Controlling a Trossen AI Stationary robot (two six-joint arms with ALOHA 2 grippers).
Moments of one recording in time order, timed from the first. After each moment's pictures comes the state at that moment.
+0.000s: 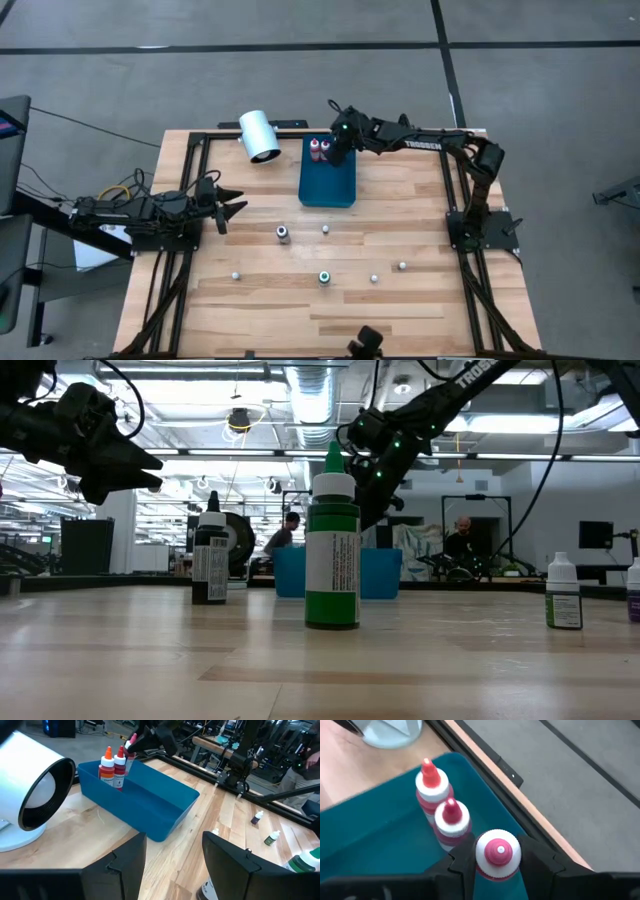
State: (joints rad) left arm -0.06 0.07 0.14 -0.27 -0.43 -0.41; right arm -0.51 1.87 1.35 -0.30 0.18 -0.02
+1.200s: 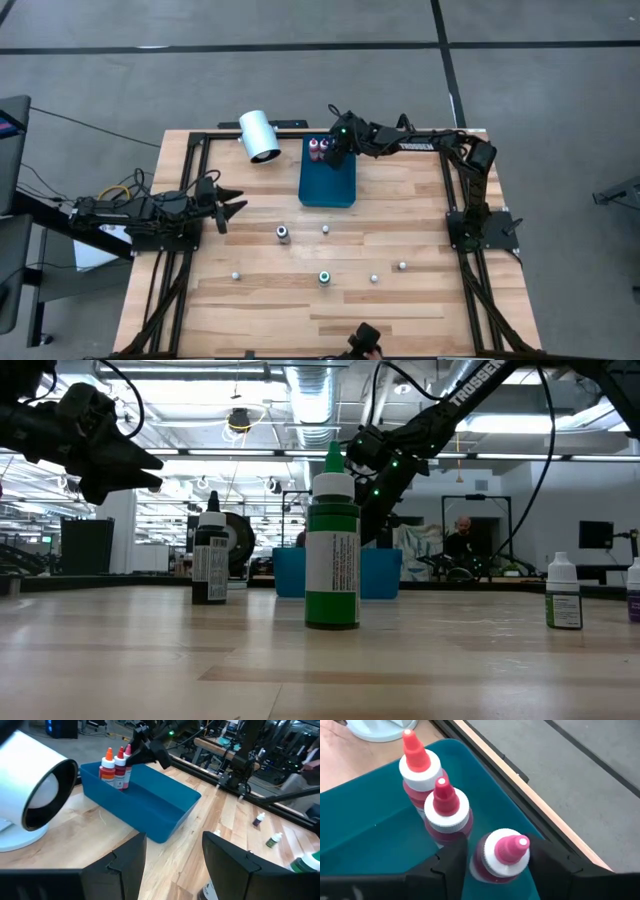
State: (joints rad) left arm -0.06 0.07 0.14 -0.26 -0.45 -0.41; right arm -0.53 1.94 1.30 -0.17 0.16 -0.01
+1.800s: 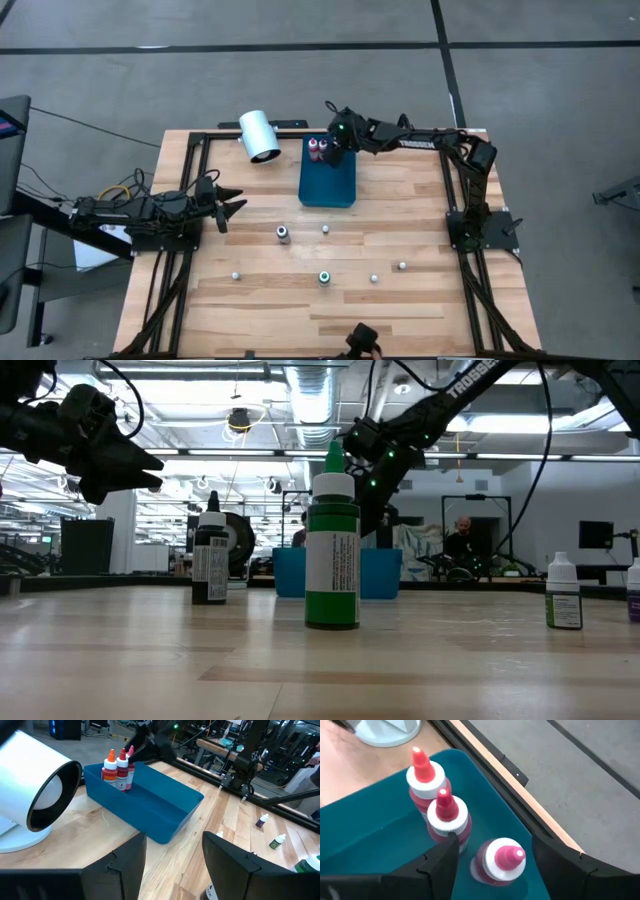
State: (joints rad) left arm -0.06 0.07 0.14 -0.26 -0.46 -0.40; right arm -0.52 1.93 1.38 -0.28 0.16 -0.02
